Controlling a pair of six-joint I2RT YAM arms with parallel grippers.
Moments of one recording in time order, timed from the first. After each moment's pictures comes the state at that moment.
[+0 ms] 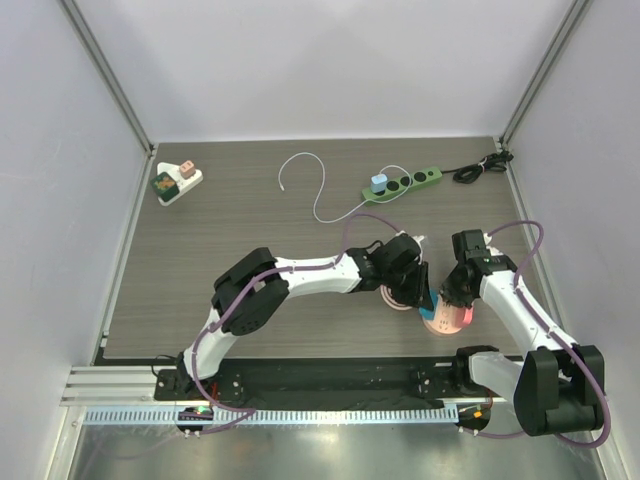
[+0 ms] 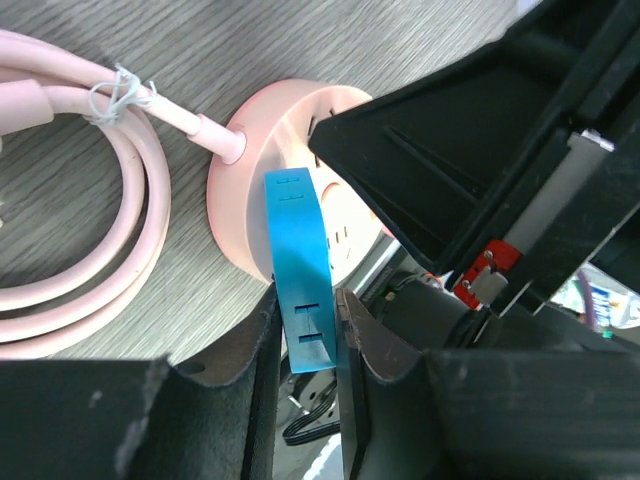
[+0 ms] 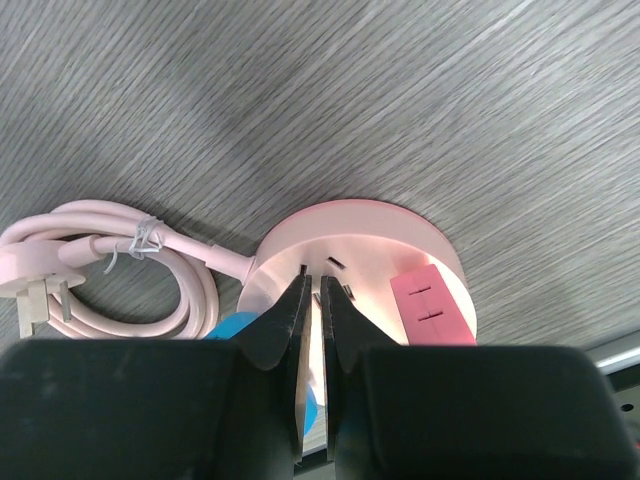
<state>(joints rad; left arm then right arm) -1.13 2.15 1.58 -0.15 0.30 -0.93 0.08 1.09 0.62 -0.79 0.16 0.77</state>
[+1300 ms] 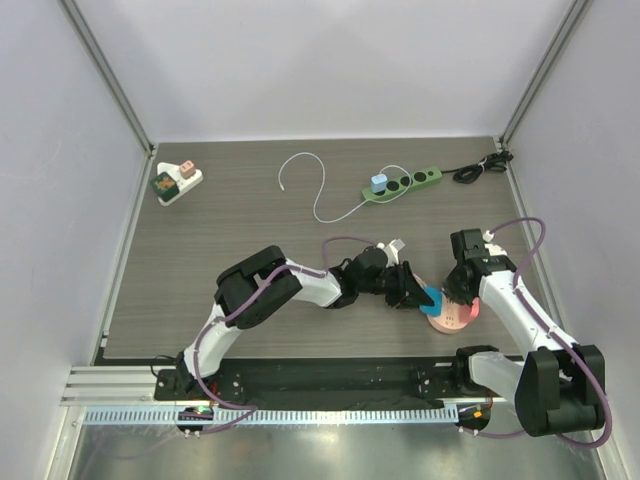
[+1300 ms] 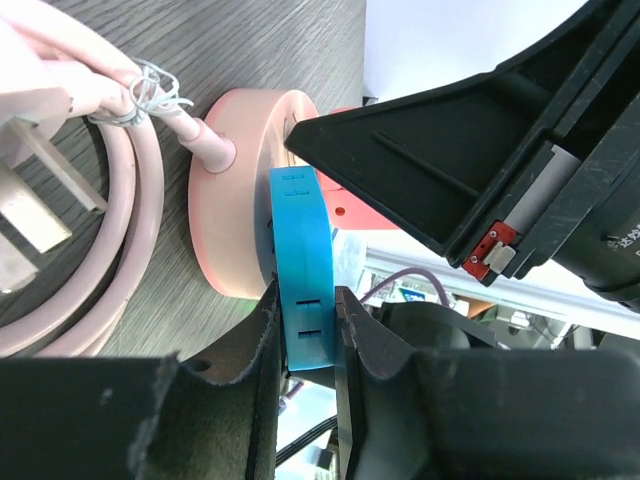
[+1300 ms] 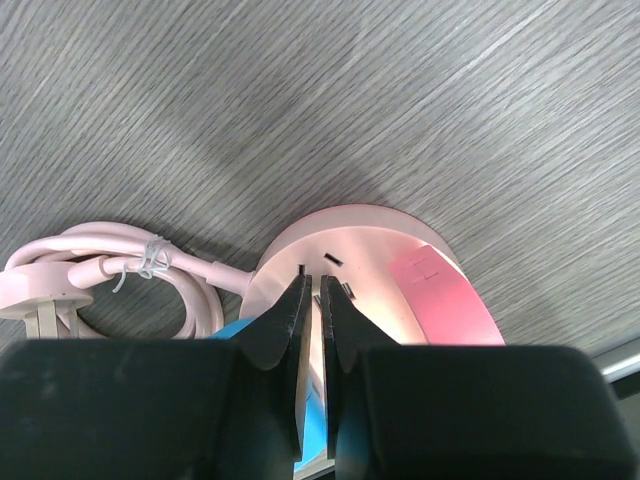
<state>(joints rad) -1.07 2.19 1.21 0.65 0.43 -1.36 0.09 1.08 0.62 -0.77 0.23 0.78</state>
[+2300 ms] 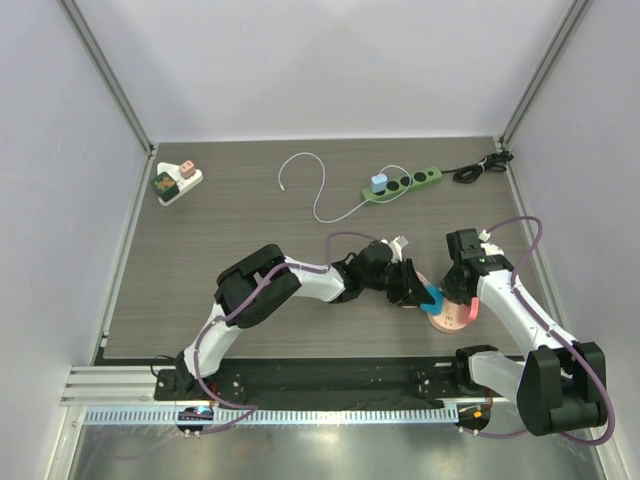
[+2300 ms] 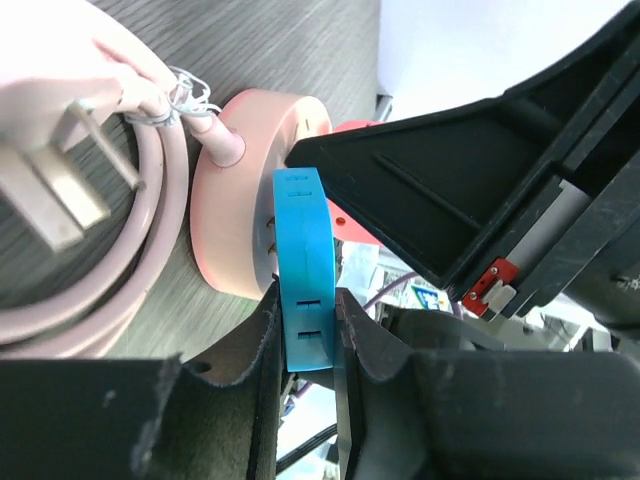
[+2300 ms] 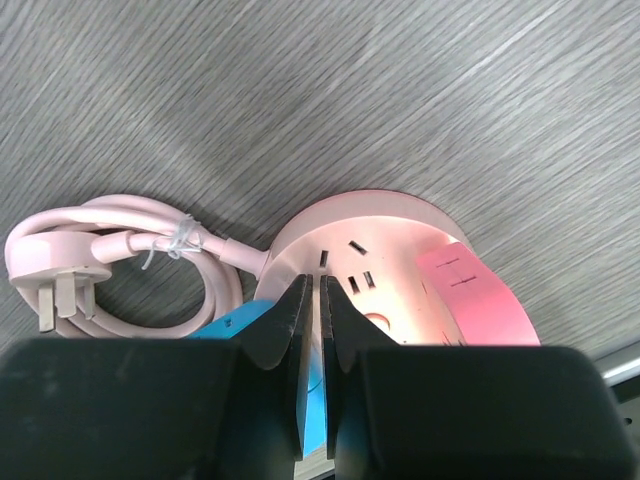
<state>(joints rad) -1.06 2.21 1.28 0.56 0.46 -1.32 0.12 1.09 0.62 -0.76 0.26 0.80</state>
